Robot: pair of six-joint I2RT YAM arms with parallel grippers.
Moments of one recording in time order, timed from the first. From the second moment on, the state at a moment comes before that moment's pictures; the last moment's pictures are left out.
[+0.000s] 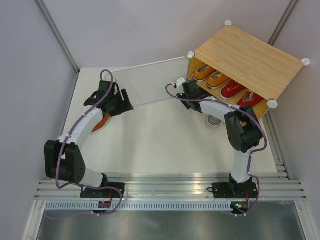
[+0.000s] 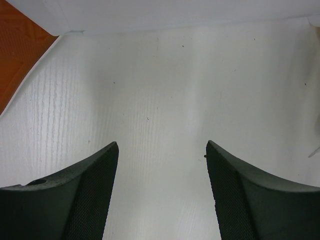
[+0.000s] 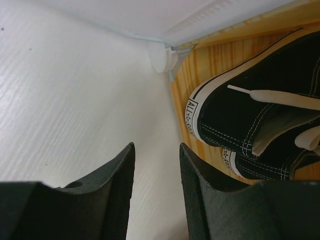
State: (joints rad) left arm -0.19 1.45 1.14 -0.55 0.08 -0.47; right arm 0.47 1.94 1.33 -0.15 0.23 -0.34
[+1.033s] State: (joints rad) left arm -0.19 1.44 1.14 -0.55 0.08 -0.47; right arm 0.42 2.05 1.35 0.04 0.40 -0.27
